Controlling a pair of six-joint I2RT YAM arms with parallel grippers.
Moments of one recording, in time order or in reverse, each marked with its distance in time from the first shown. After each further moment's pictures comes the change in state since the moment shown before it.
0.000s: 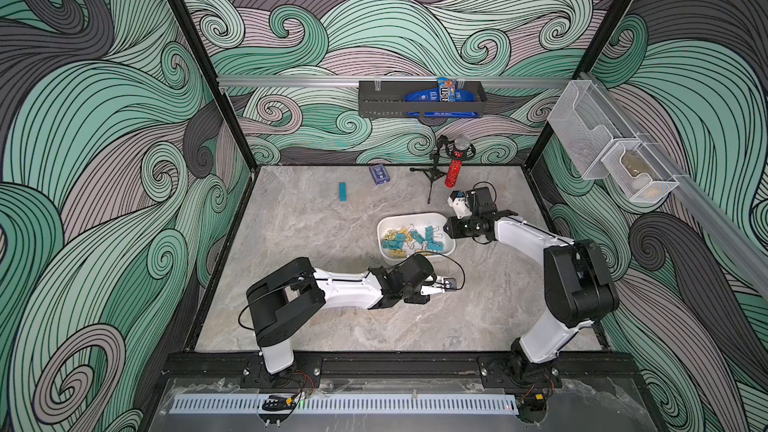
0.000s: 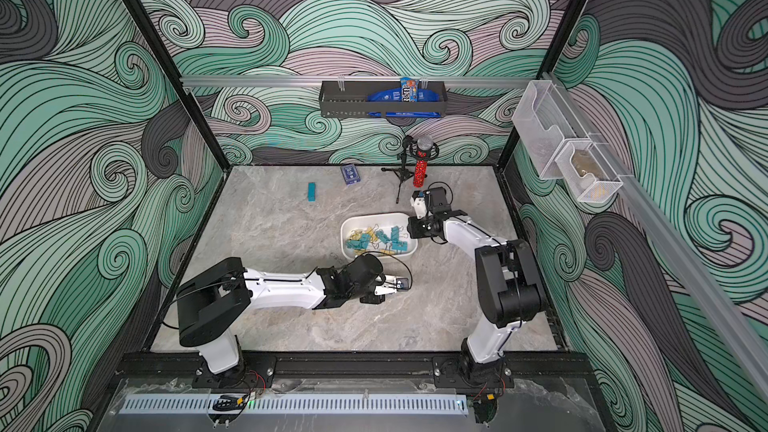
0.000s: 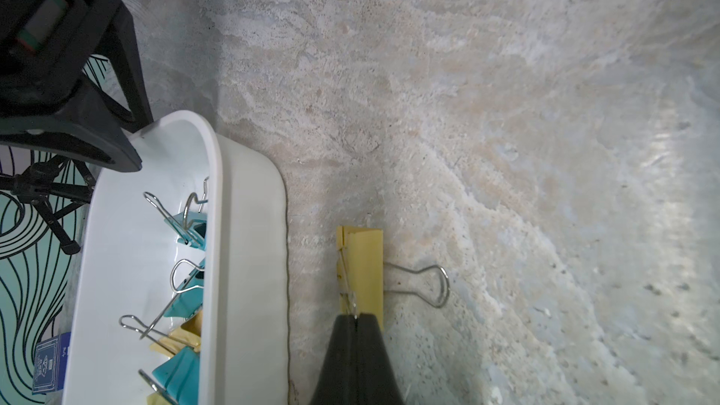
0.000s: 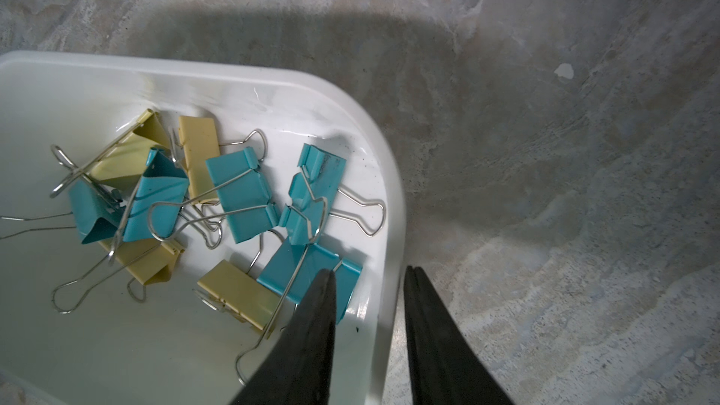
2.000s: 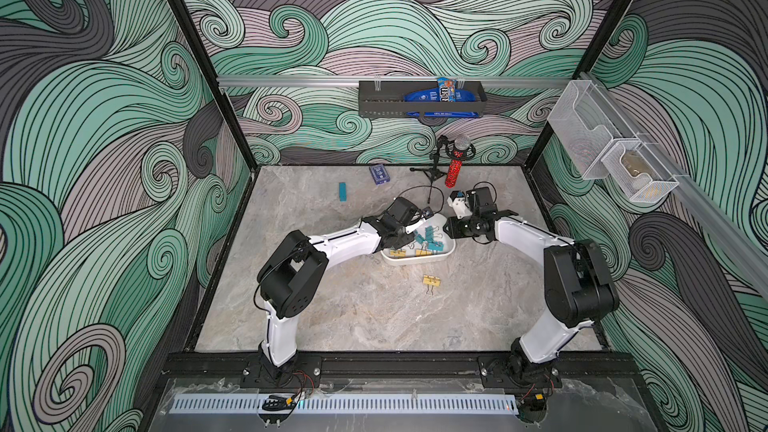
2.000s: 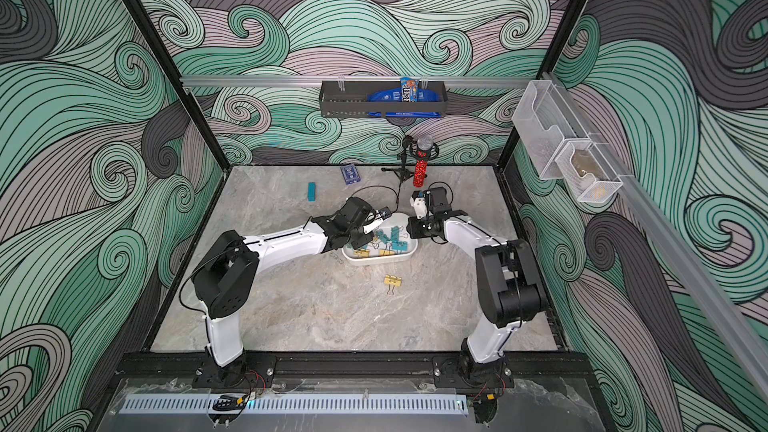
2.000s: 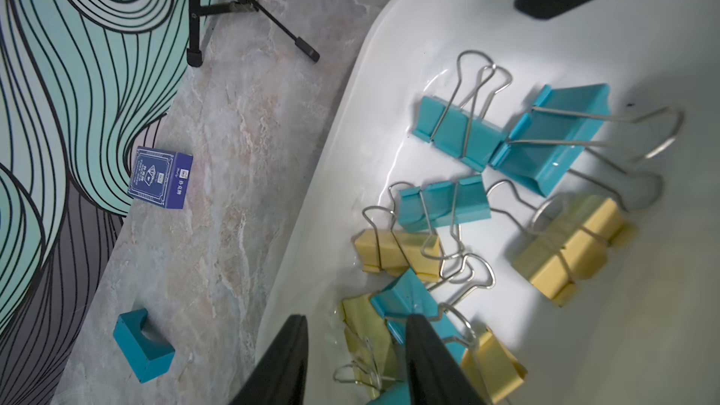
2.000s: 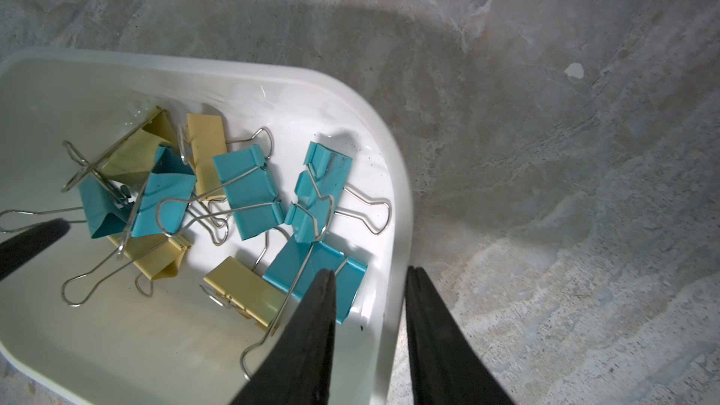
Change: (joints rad) left arm 0.327 0.167 0.418 -0.344 -0.124 -0.188; right arm 0.000 0.000 0.000 -0.001 -0.021 -0.002
